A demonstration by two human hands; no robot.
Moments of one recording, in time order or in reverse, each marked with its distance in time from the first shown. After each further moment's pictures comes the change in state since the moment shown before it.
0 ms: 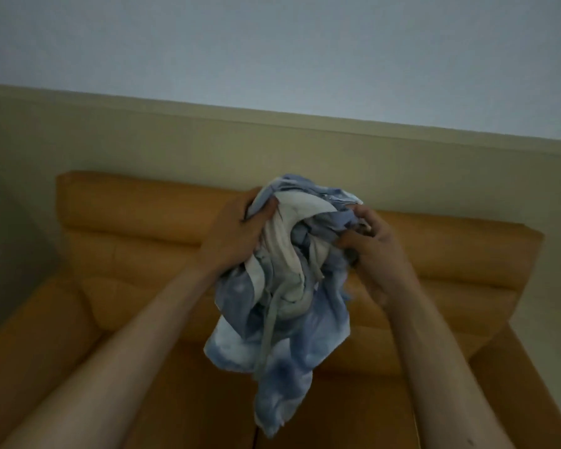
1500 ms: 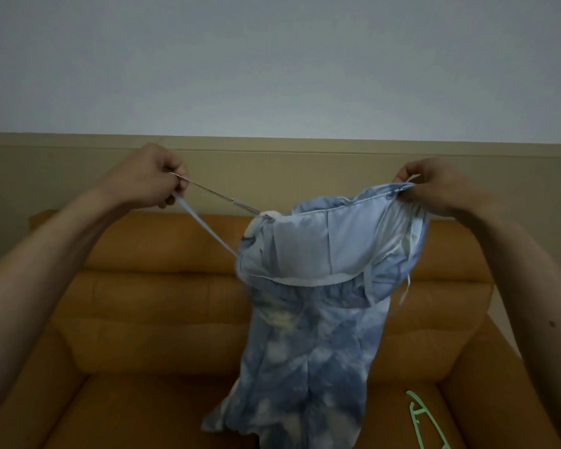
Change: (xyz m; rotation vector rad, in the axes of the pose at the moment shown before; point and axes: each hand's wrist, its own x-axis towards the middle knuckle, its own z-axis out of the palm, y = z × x) left_hand 0.075 0.034 -0.108 0.429 -0.123 -0.048; right_hand 0.052 -0.101 -0.132 -1.028 0.119 -0.195
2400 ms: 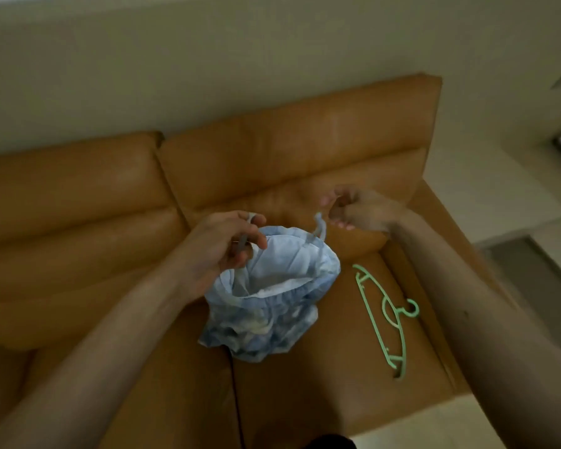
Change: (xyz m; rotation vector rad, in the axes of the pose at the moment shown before) left_hand -0.044 0.083 0.304 -0.861 -0.638 -0.539; right_hand -0.075 0.198 0.128 0.382 -0.443 0.510
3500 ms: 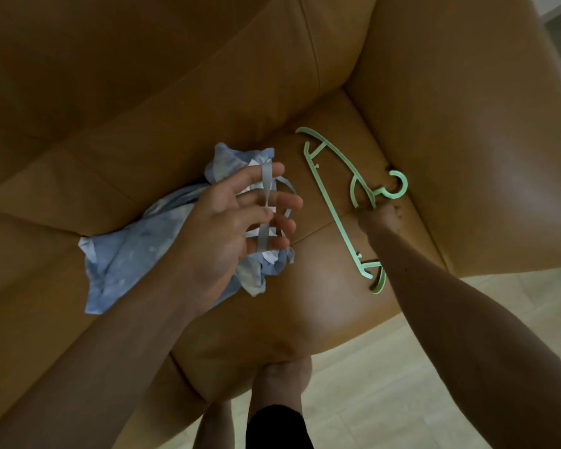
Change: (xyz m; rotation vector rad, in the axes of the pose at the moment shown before) left_hand 0.265 -0.267 0.205 0.023 -0.246 -0.311; right_hand 0.131 0.634 0.162 0.177 0.489 1.115
